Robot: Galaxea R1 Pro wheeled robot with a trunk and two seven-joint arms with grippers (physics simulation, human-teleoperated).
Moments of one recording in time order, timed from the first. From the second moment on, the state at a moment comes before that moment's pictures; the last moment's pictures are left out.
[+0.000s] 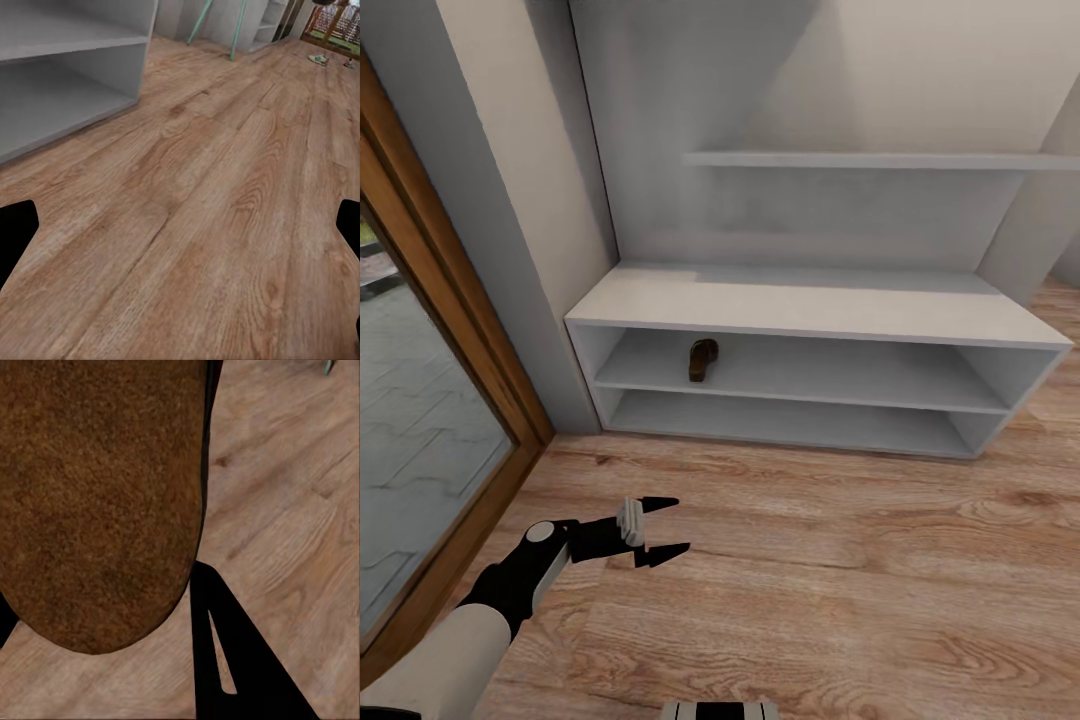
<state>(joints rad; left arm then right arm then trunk) -0.69 0.12 -0.13 -0.63 0.09 -0.24 -1.25 -0.45 -0.28 -0.98 -1.47 0.17 0.67 0.18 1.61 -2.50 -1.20</state>
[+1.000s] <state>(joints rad) -0.69 0.11 -0.13 -0.63 0.09 -0.24 -1.26 -0.76 0.09 -0.22 -0.93 0.20 0.67 0.14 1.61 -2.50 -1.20</state>
